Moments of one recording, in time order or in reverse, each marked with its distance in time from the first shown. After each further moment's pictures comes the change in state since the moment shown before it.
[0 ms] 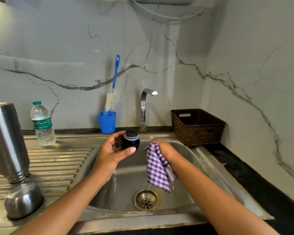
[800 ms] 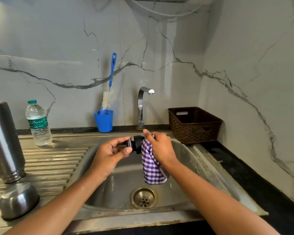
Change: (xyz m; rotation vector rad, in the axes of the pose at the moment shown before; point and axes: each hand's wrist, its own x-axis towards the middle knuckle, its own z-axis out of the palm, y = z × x) left_hand -0.004 0.001 0.004 0.100 -0.066 -0.028; right_hand -0.008 -0.002 0.006 -0.210 0.288 -0.491
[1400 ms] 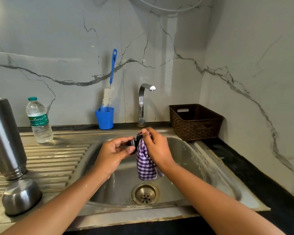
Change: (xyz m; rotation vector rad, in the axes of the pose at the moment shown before) left_hand -0.002 -0.005 0.000 0.005 -0.006 -0.062; right_hand -0.005 0.012 0.020 0.022 0.032 -0.123
